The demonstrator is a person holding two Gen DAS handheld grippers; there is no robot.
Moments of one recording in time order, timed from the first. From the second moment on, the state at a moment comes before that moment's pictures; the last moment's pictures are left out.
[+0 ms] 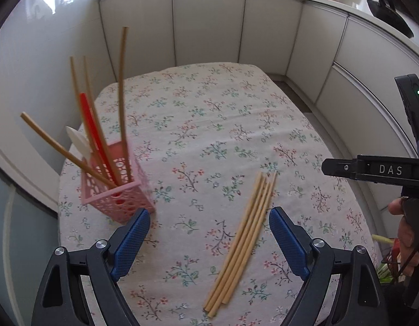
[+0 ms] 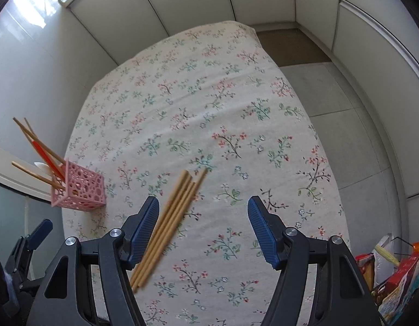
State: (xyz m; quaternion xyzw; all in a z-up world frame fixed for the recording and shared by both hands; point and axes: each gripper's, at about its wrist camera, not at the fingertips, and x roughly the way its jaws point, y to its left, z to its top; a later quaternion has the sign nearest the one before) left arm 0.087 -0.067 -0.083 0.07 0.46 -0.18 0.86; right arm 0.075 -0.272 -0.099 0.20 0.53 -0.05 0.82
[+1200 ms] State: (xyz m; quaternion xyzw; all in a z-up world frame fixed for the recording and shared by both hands) left arm 0.165 -0.130 -0.194 0.07 0.62 -0.16 0.76; right arm 0.094 -0.297 -0.142 0.21 0.59 -0.07 0.77
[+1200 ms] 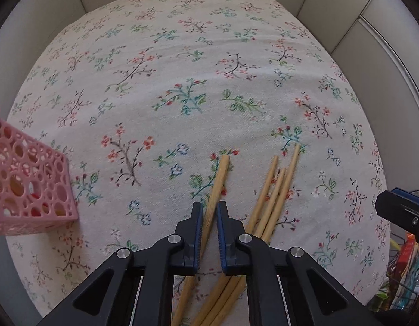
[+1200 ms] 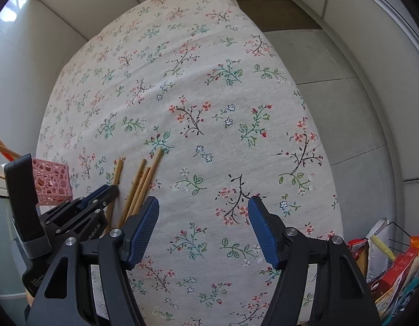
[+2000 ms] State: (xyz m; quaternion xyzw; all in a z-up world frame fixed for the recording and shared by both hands) left arm 0.161 -0.094 -0.156 0.01 0.58 -0.19 0.80; right arm 0.139 -0.270 -0.168 0.23 0.60 -0.06 0.76
